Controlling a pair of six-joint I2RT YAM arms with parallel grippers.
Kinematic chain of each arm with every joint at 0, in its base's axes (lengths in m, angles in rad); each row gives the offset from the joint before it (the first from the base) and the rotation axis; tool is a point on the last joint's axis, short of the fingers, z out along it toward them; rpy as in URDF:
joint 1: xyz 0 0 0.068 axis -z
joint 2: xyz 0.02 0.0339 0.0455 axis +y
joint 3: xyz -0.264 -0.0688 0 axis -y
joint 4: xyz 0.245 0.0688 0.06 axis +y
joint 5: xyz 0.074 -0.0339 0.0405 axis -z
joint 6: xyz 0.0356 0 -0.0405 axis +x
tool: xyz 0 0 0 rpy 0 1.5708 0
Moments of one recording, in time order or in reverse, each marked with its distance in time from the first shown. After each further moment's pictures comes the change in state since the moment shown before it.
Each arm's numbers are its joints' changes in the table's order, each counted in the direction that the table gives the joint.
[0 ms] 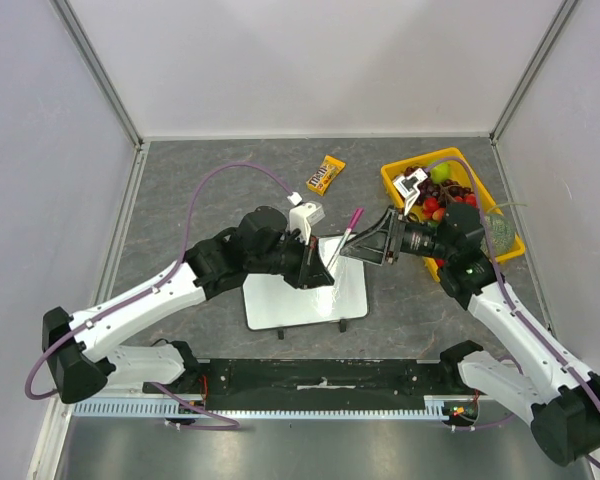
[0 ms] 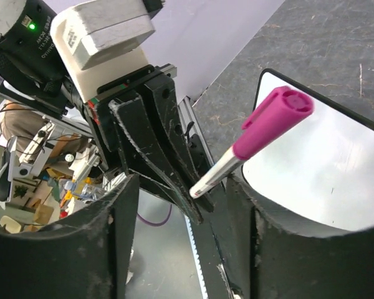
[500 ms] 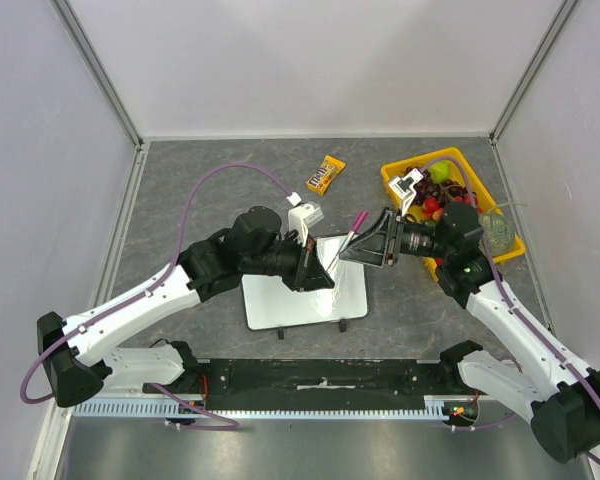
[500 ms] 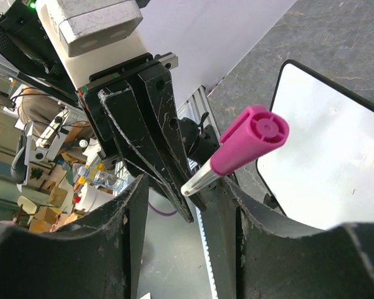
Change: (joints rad) left arm 0.000 -0.040 0.000 -0.006 0.061 0.015; right arm 0.000 0.025 0.000 -0.050 -0.071 0.042
